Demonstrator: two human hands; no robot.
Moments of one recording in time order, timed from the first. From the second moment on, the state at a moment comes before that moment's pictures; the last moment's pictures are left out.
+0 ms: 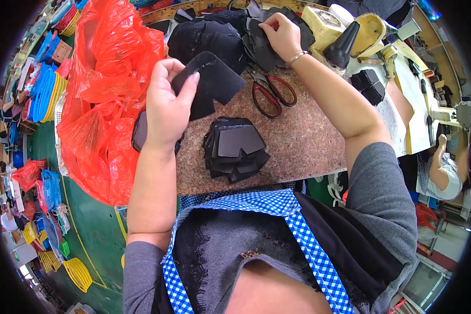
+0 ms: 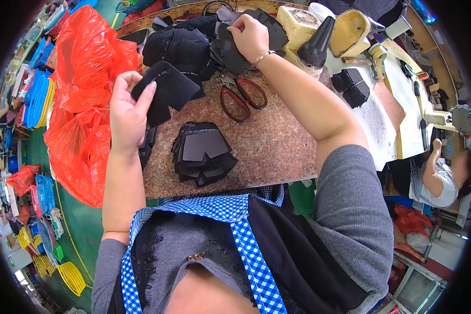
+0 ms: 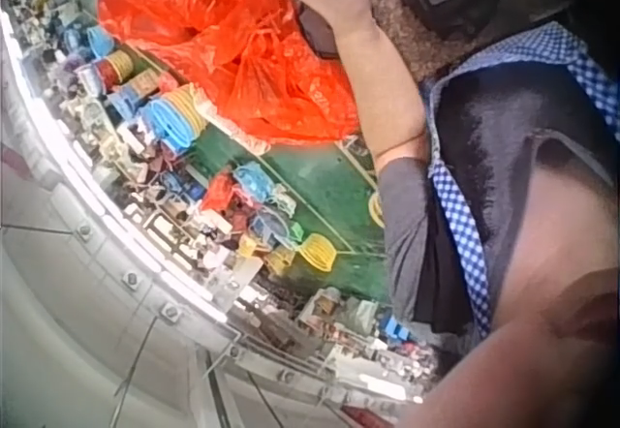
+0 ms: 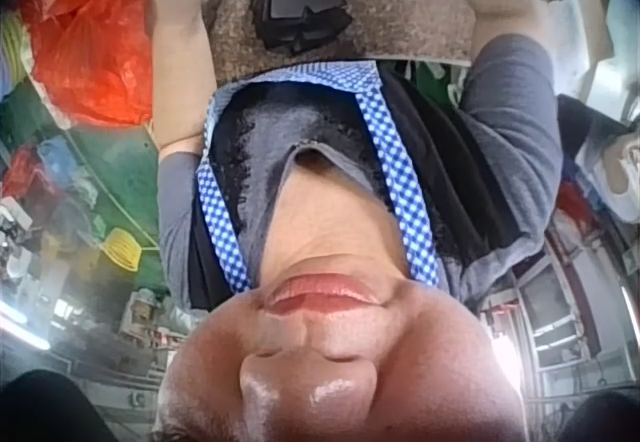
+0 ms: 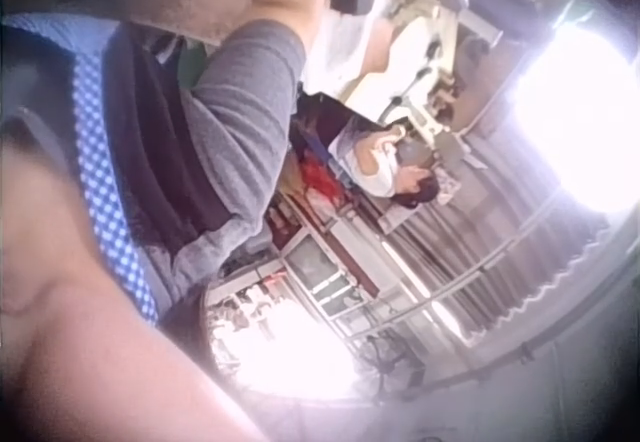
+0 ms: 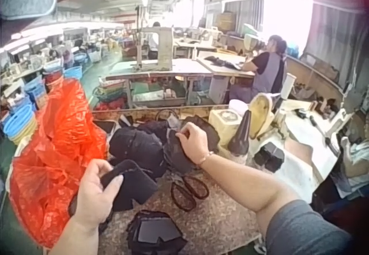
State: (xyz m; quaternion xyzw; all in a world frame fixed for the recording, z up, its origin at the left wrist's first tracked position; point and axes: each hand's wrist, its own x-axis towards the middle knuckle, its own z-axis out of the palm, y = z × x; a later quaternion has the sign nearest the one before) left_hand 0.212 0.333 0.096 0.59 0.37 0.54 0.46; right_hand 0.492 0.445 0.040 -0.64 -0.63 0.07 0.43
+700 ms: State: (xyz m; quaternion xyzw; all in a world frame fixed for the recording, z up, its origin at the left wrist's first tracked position) left_hand 0.220 0.287 0.087 0.54 0.34 0.33 0.69; right_hand 0.418 0.302 0.094 -0.39 -0.80 0.33 0.32
